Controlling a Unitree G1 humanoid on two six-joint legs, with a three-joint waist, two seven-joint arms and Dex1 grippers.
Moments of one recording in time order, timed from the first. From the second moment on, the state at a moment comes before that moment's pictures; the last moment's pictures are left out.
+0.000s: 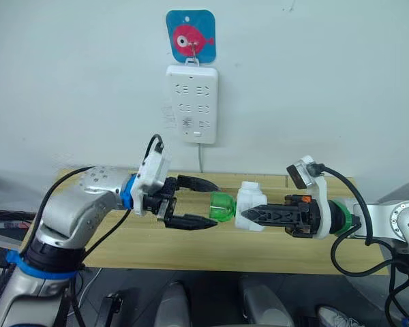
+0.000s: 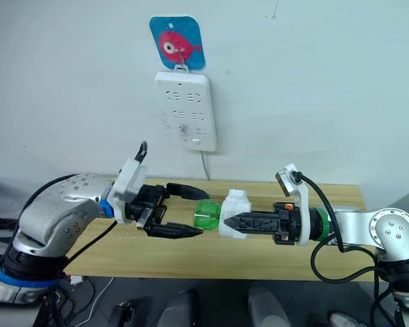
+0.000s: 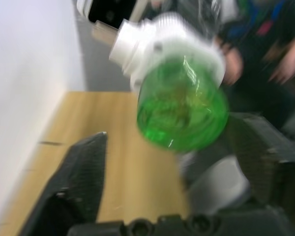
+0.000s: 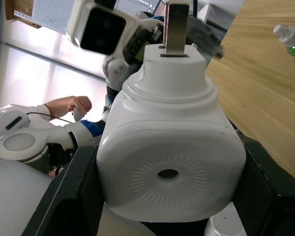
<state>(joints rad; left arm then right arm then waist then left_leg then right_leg) -0.39 0.73 -0.11 -0.27 -0.59 0.31 -1.30 -0.36 -0.82 0.08 -0.30 1.95 1.13 0.27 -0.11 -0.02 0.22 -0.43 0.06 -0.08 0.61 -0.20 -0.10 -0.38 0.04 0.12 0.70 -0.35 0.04</state>
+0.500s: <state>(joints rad) -0.37 0.59 -0.11 -0.20 -0.44 -0.22 -1.36 -0.36 -0.83 0.08 -0.30 1.95 1.13 0.26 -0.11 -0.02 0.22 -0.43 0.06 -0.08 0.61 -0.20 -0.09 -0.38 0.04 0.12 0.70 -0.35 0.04</state>
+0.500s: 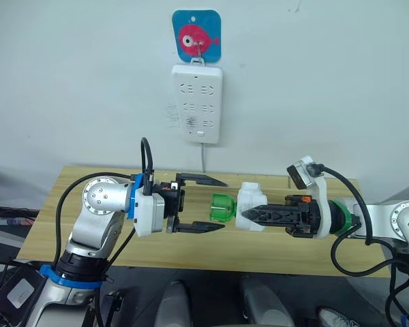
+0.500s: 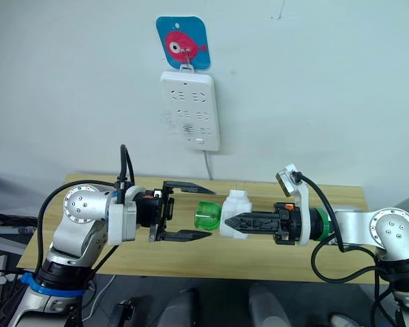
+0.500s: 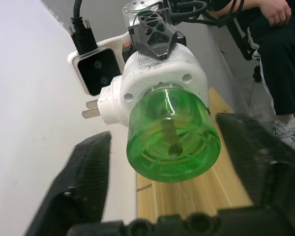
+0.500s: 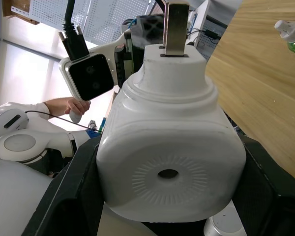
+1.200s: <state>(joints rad) -0.54 0.81 -0.10 -0.28 -1.06 1.02 -1.15 -0.37 -0.82 0.10 -0.33 1.95 1.12 0.26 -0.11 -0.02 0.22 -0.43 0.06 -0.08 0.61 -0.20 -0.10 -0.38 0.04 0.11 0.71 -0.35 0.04</state>
